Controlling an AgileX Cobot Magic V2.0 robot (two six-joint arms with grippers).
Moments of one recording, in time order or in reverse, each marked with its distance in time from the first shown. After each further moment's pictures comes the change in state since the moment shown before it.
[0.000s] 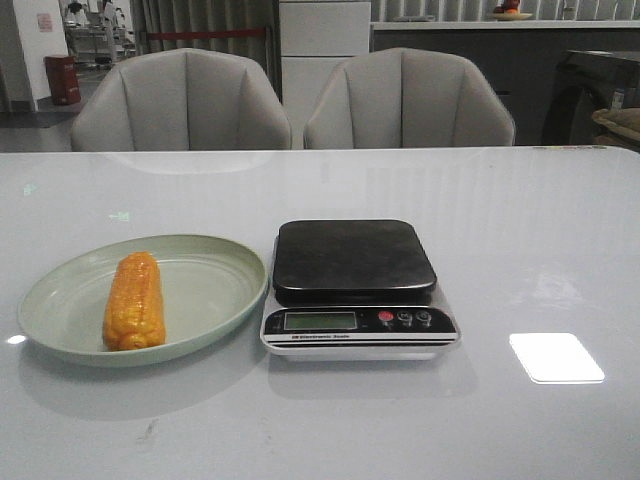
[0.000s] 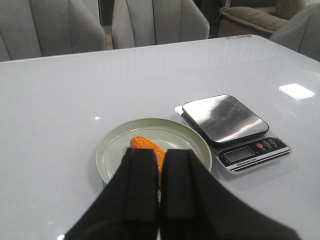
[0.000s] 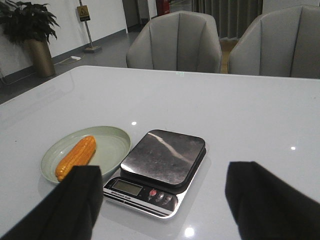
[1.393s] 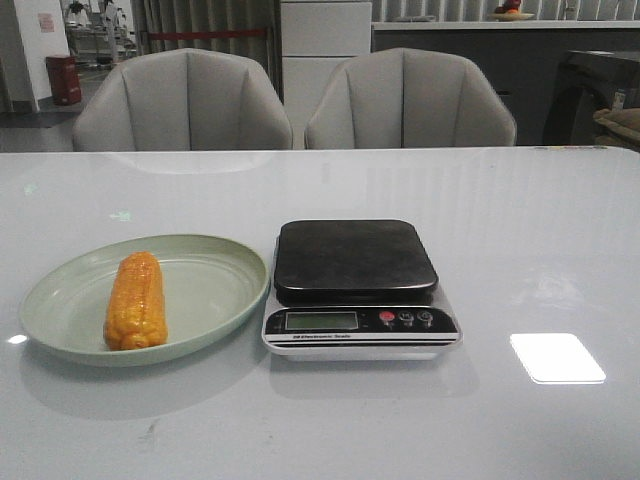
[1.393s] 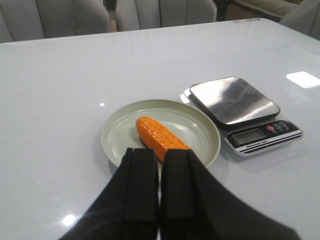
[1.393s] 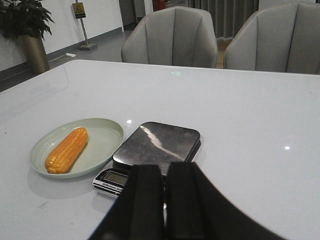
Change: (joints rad) left arm 0.049 -0.004 0.074 0.000 -0.008 0.000; right arm 0.000 -0.016 0.067 -0.021 -0.044 0.000
